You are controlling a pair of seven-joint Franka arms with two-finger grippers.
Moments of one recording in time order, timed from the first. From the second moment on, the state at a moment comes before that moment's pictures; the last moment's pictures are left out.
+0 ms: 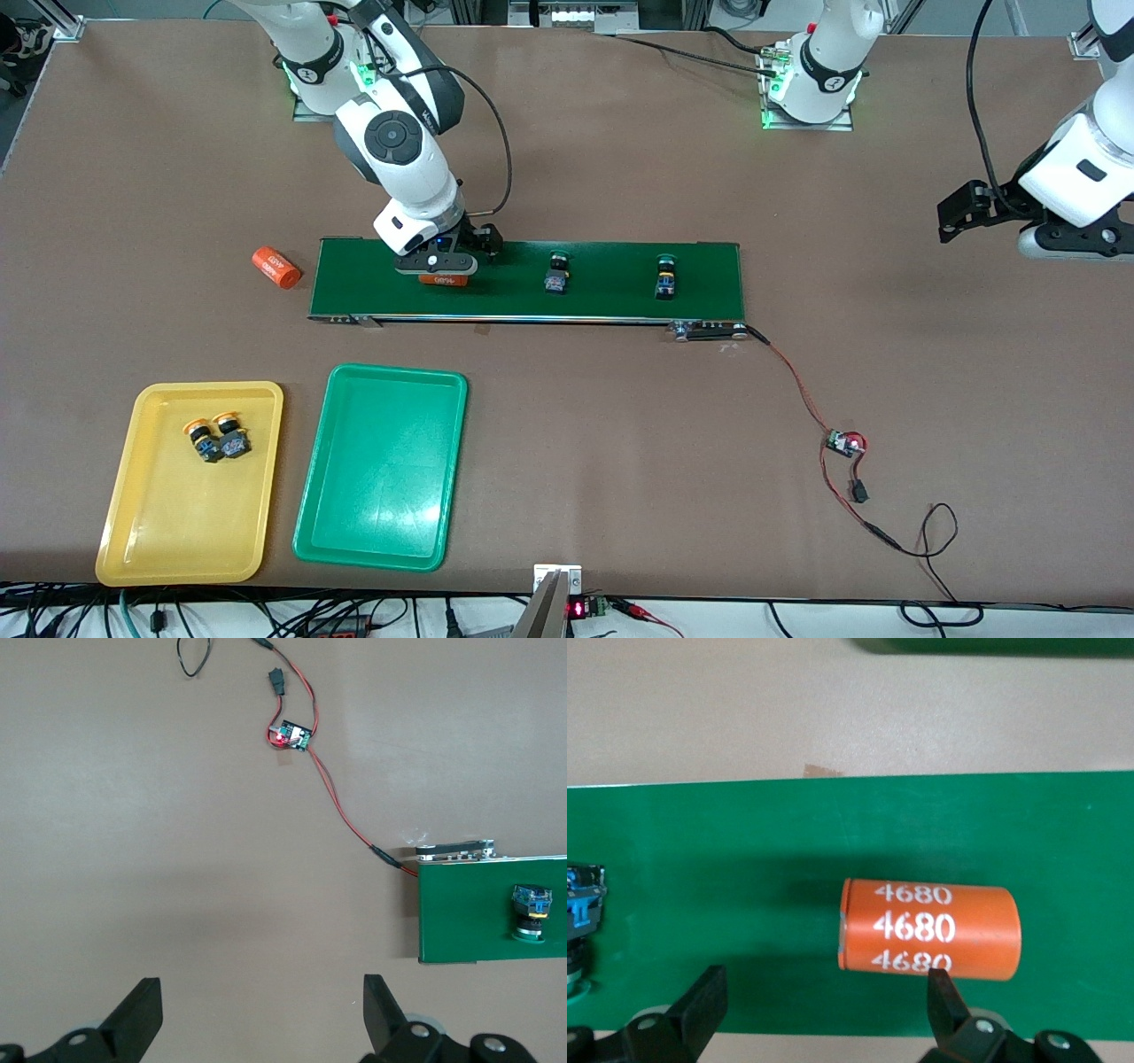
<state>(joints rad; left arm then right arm) -0.04 0.01 -0.03 -1.64 0.06 1.63 -0.02 0.22 0.28 0.42 -2.16 -0.13 2.46 0.75</state>
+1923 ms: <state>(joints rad) -0.03 0.01 -0.04 -1.63 0.06 1.63 -0.01 0.21 0.31 0.42 -2.16 -0.14 2.50 0.75</state>
